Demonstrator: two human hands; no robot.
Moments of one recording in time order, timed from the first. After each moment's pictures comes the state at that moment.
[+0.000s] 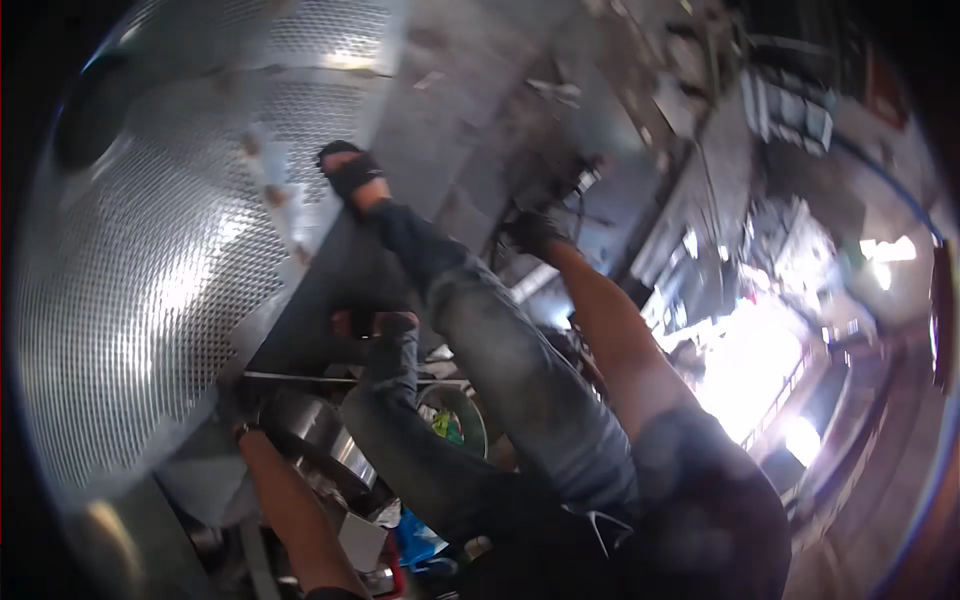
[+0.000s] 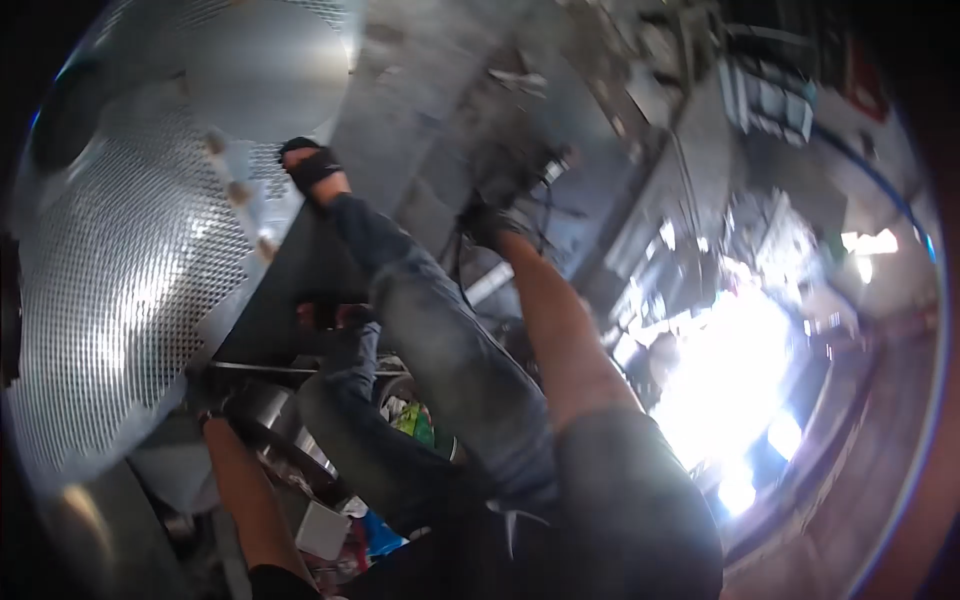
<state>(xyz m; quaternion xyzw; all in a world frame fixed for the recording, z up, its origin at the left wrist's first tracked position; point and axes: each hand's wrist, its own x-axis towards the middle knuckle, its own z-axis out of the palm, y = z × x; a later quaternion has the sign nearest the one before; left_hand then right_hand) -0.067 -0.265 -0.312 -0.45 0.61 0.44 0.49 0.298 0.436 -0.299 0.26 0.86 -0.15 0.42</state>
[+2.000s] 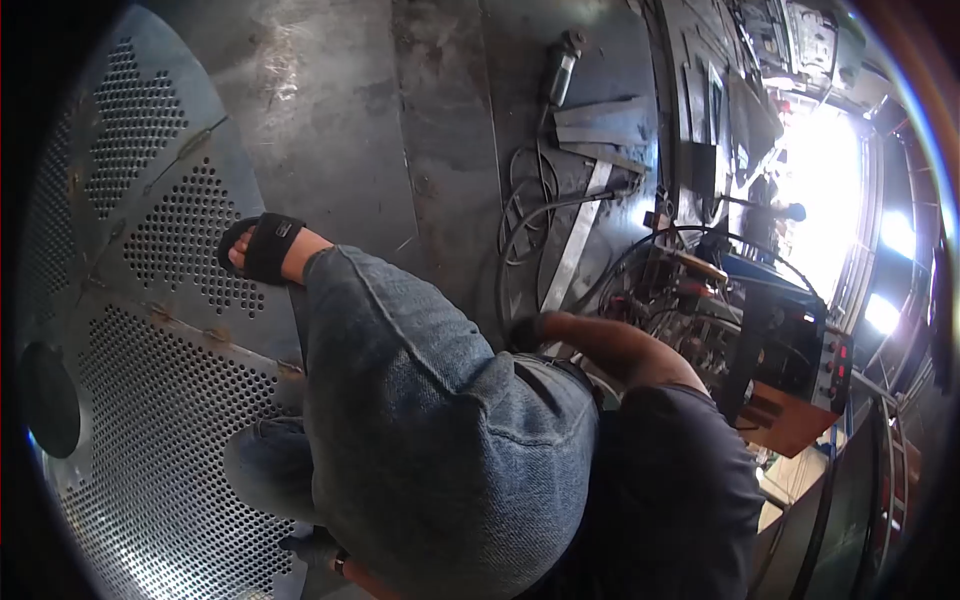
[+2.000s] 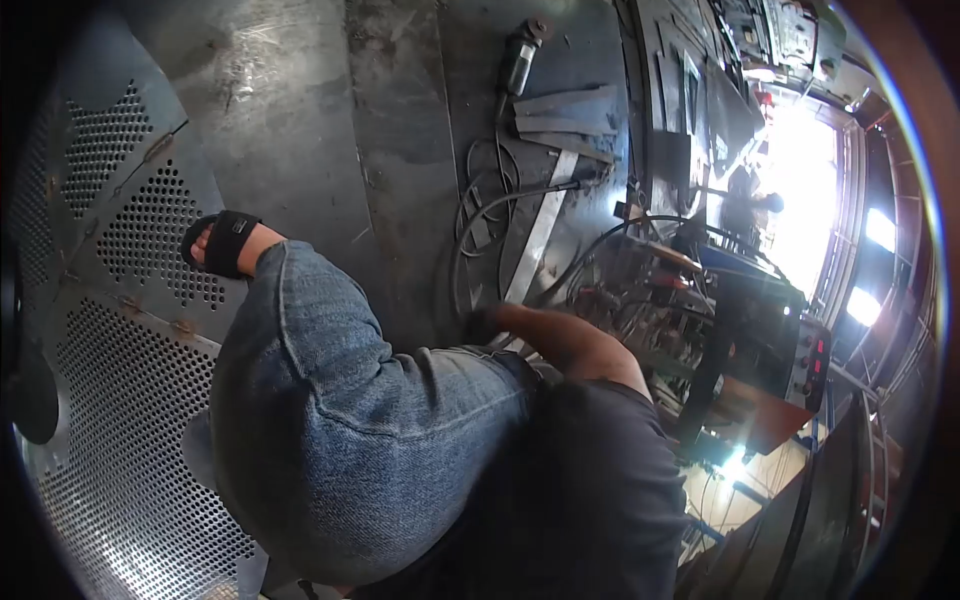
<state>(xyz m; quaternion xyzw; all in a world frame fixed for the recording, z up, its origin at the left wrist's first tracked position) -0.082 -0.311 -0.356 -0.10 0.95 -0.11 0.26 0.485 0.111 -0.472 0.13 0.63 -0.52 0.56</state>
